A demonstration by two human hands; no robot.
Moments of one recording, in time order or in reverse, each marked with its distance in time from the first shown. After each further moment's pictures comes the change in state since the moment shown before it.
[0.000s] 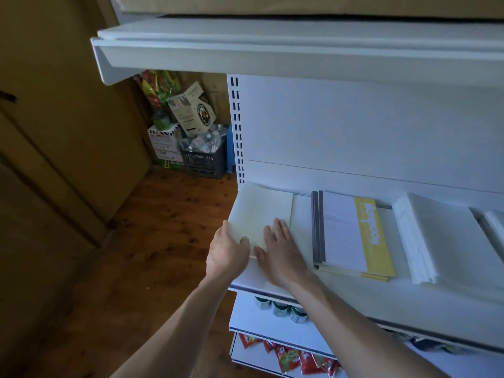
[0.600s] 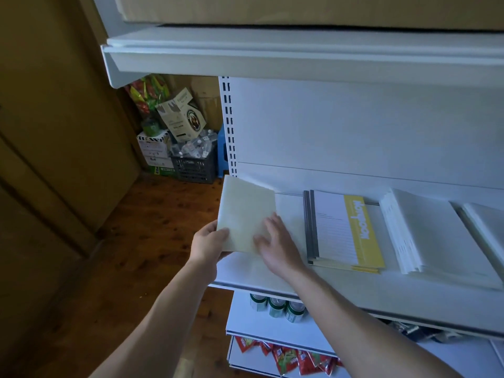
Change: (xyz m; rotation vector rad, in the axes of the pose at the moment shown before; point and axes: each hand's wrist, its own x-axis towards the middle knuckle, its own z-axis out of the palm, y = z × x) left_hand 0.000 0.004 -0.035 -0.879 -0.163 -0.257; right_hand -0.011 -0.009 -0.019 0.465 0.127 0.069
